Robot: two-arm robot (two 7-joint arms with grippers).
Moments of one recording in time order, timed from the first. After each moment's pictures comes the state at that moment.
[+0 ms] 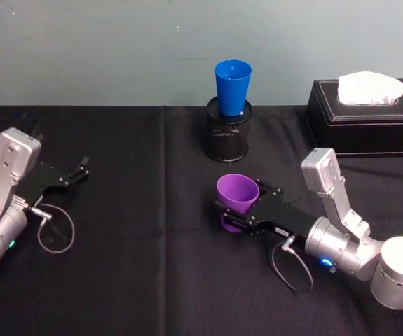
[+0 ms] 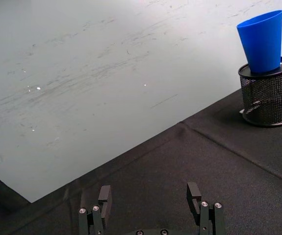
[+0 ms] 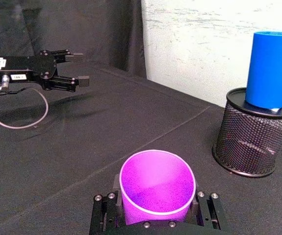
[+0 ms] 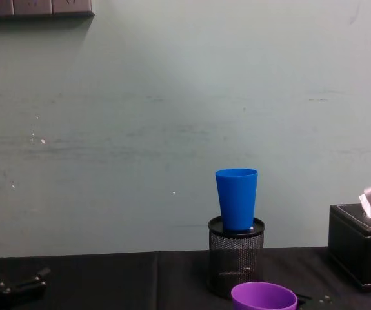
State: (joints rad) left arm -0.20 0.60 0.45 -1.41 -0.25 -0.12 0.03; right arm 0.30 0.37 -0.46 -1.24 0.33 -0.13 0.57
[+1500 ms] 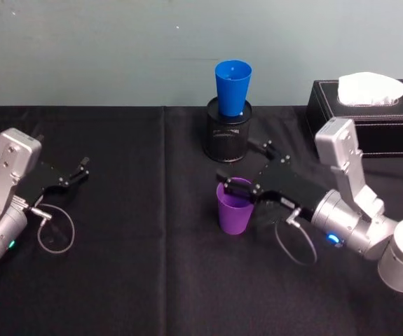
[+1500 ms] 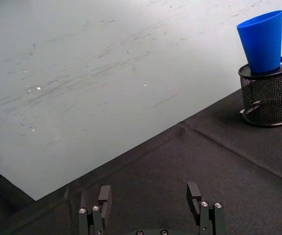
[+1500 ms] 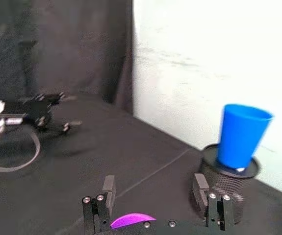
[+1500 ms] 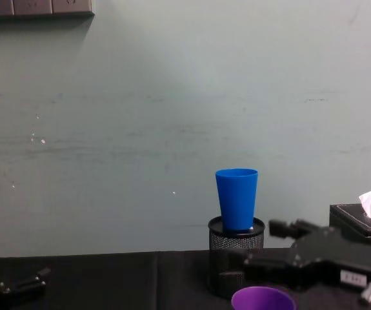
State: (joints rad) left arm -0.20 0.60 0.45 -1.41 -0.25 -0.12 0.03; right arm 0.27 0.40 -0.42 -1.41 0.31 -0.11 0.50
